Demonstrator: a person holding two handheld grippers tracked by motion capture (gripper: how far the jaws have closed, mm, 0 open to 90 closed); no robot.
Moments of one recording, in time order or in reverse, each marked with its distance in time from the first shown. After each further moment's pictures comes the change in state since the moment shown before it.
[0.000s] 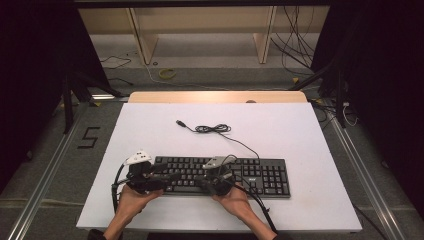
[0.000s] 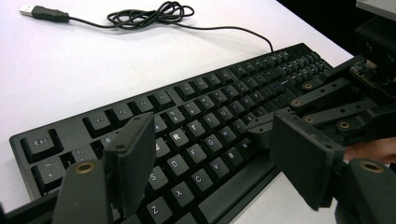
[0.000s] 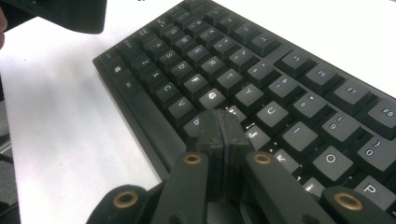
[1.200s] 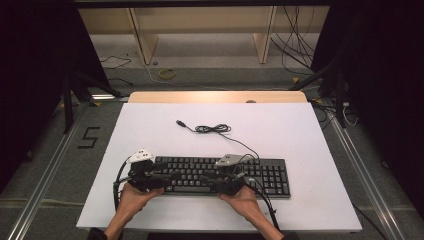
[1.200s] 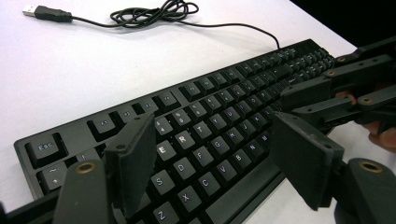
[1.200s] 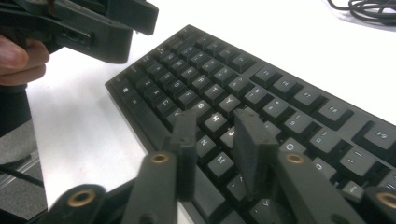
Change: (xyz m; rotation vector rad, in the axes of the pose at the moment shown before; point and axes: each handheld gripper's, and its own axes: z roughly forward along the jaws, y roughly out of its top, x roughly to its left) left arm 0.001 0.004 0.005 0.021 0.016 0.013; right arm -0.010 -0.004 -0.029 -0.096 0.015 0.052
